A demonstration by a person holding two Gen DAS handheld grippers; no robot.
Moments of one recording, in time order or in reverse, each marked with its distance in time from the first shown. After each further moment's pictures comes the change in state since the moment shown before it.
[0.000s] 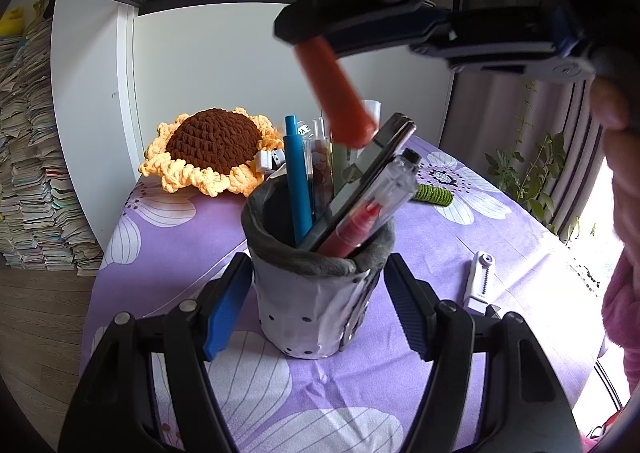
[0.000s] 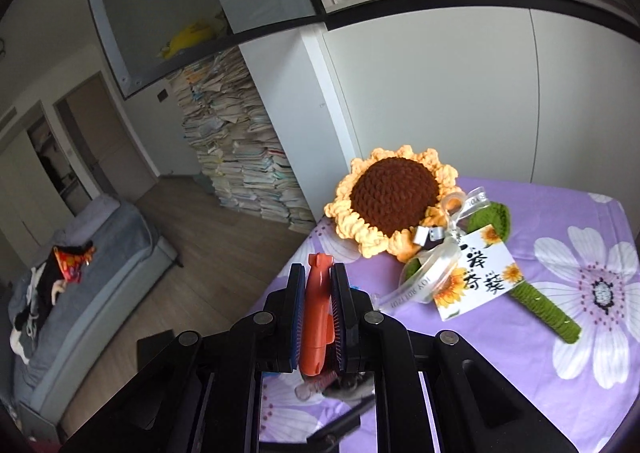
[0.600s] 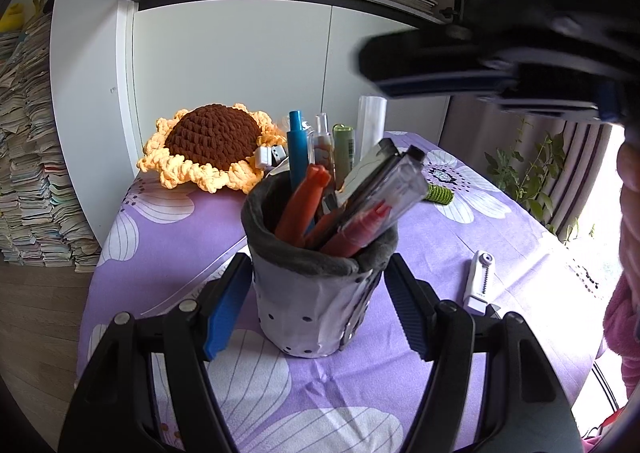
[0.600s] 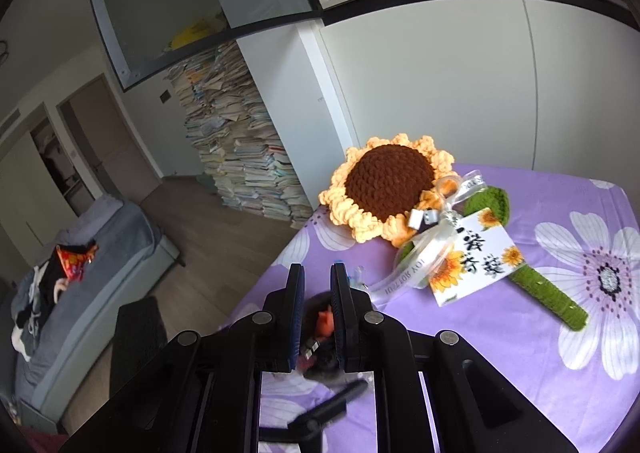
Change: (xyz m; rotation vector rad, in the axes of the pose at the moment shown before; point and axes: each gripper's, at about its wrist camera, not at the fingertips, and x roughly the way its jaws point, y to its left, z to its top) left arm 0.003 0.000 0.000 -0.008 0.013 -0.004; right arm -0.013 -0.017 -0.025 0.011 -0.008 0.002
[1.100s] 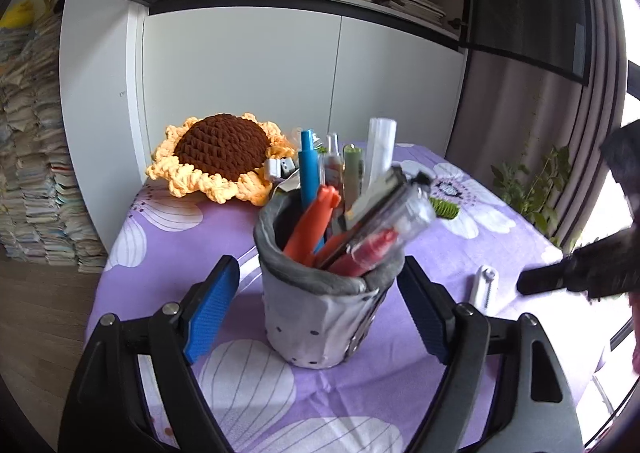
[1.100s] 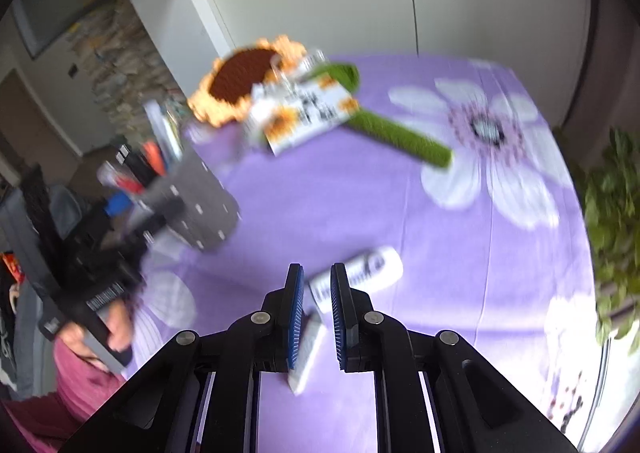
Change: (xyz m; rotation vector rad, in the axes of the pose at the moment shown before) left arm -0.004 0.004 0.009 -0.043 -0.030 0.005; right arm -0.042 -0.081 -0.092 0.172 0.278 -0.288
